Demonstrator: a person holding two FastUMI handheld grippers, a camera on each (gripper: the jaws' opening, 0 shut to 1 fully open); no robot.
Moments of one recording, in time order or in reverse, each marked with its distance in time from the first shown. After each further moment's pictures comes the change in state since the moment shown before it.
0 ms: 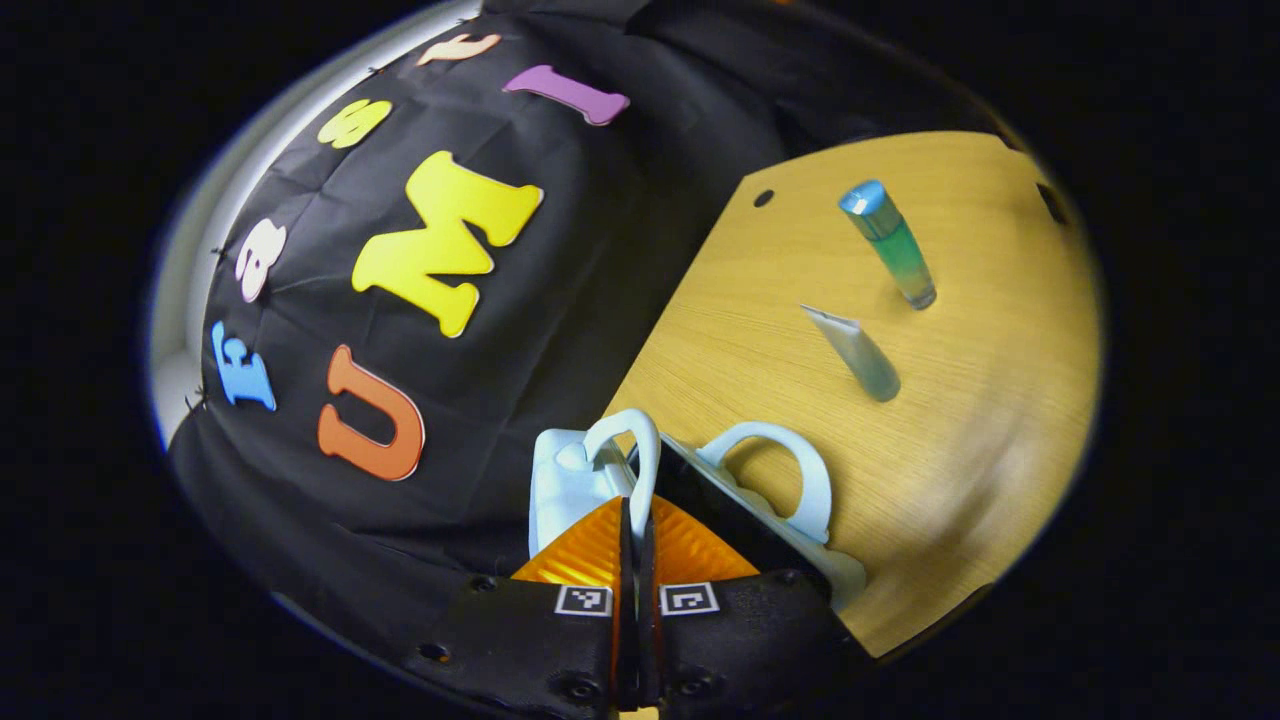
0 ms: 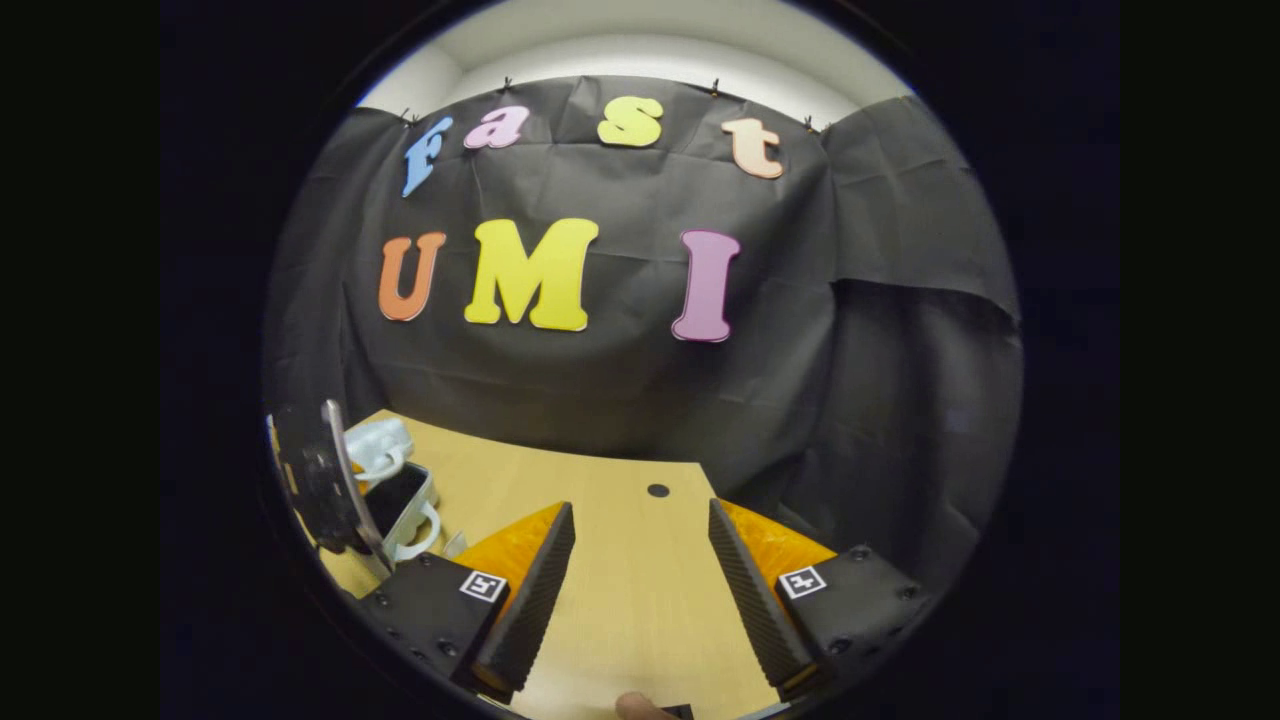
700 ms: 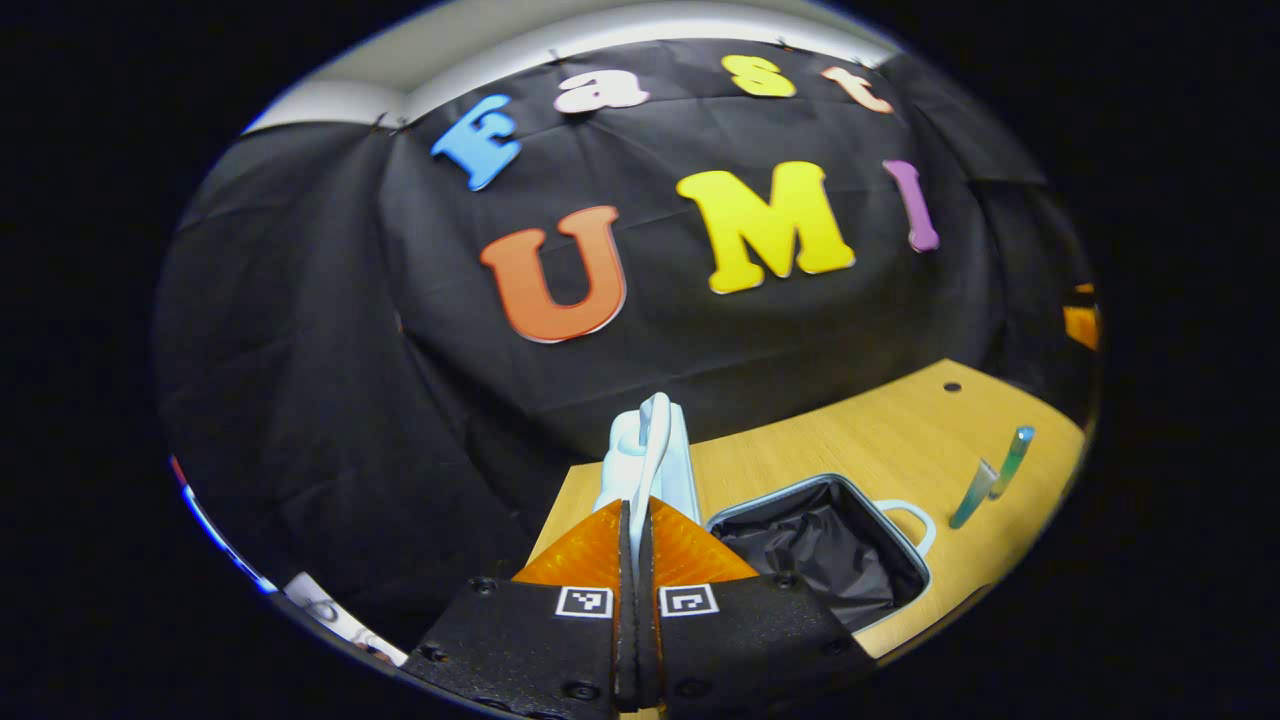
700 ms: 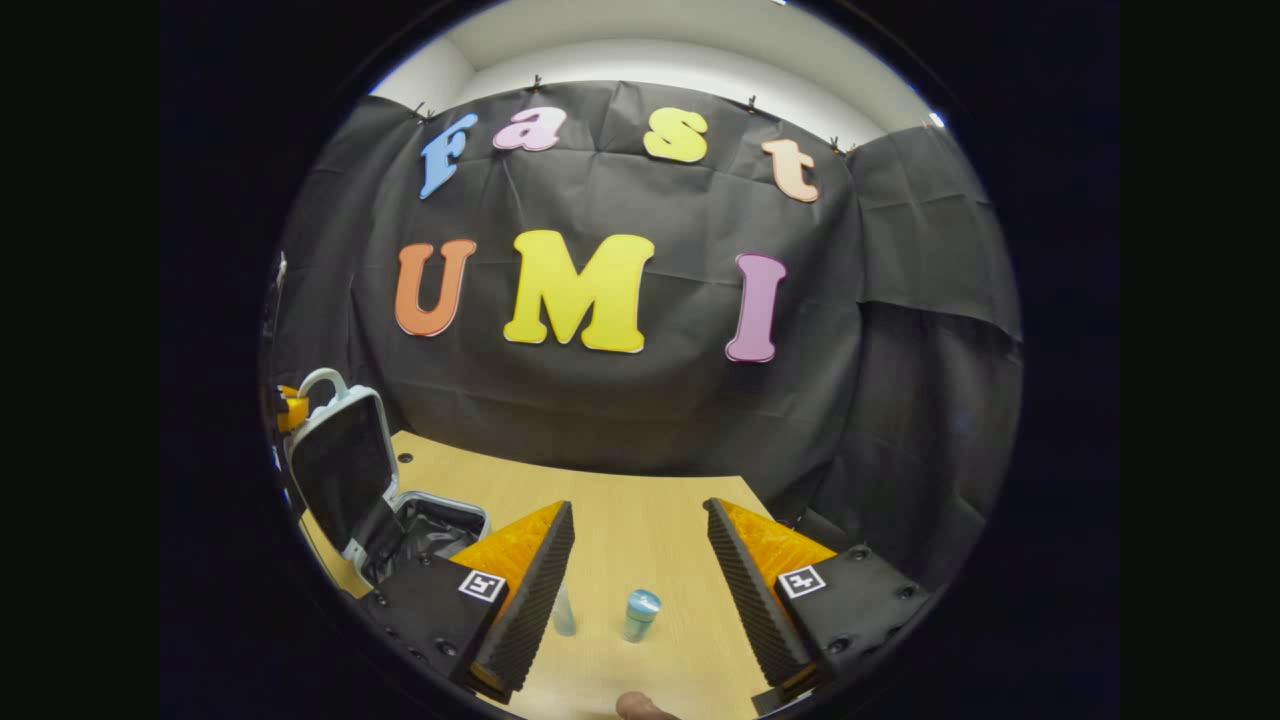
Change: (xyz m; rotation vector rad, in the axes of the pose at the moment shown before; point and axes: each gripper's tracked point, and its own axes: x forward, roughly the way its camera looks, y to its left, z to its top) left arm -0.060 0.207 -0.169 -0.892 -0.042 0.171; right arm -0.007 0.157 0.033 -0.003 -0.035 0.029
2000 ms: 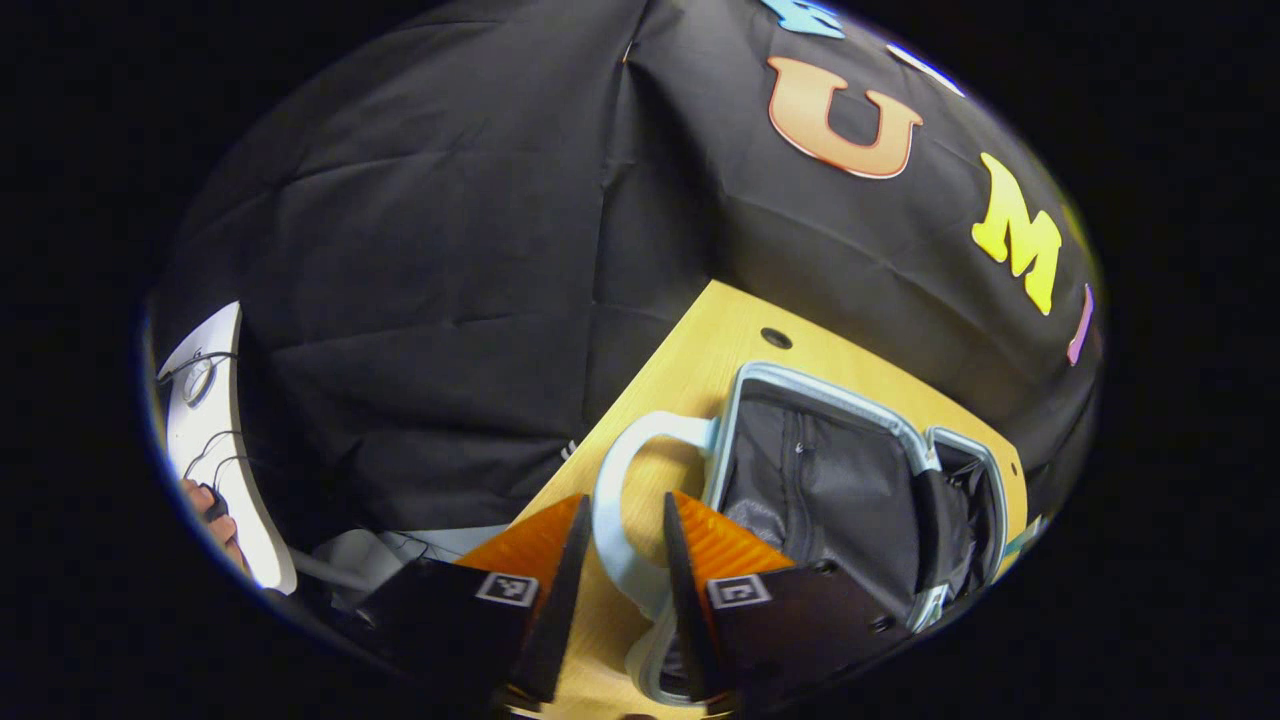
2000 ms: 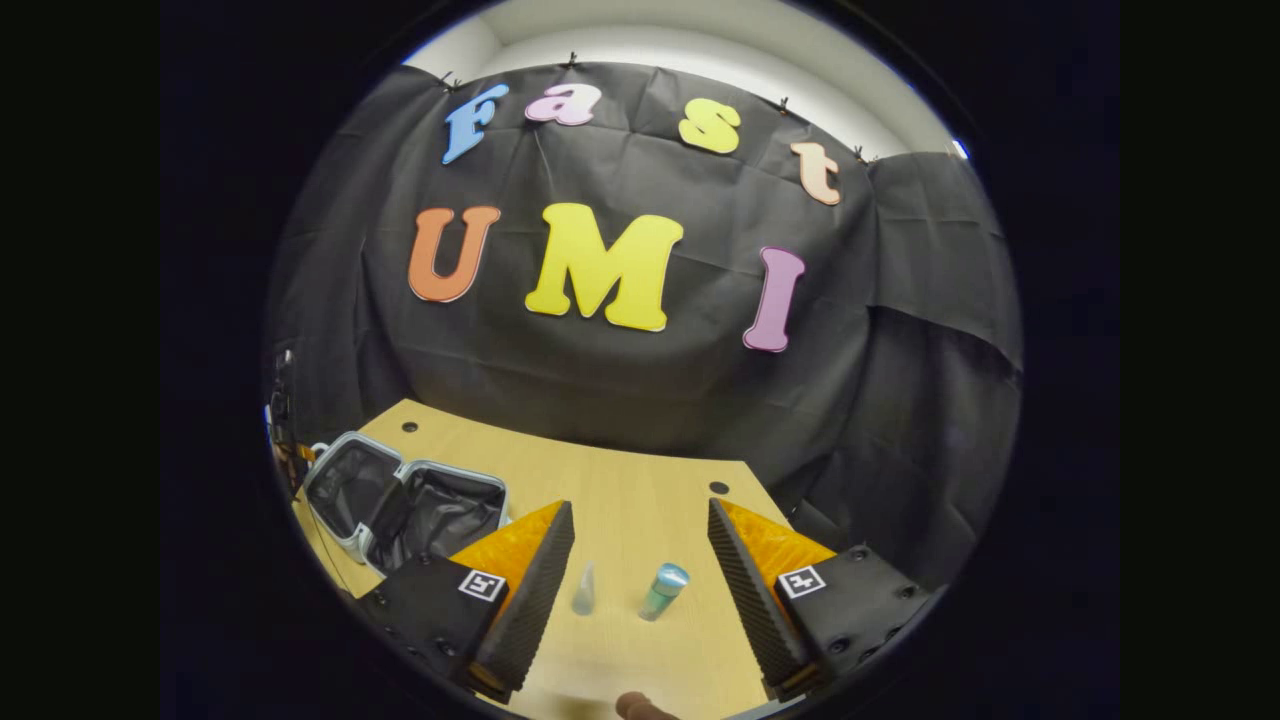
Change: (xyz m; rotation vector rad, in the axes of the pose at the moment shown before) left arm 0.083 0.155 -0.228 -0.475 0.357 0.101; right arm -0.018 0.031 -0.023 -0.059 0.066 -0.021
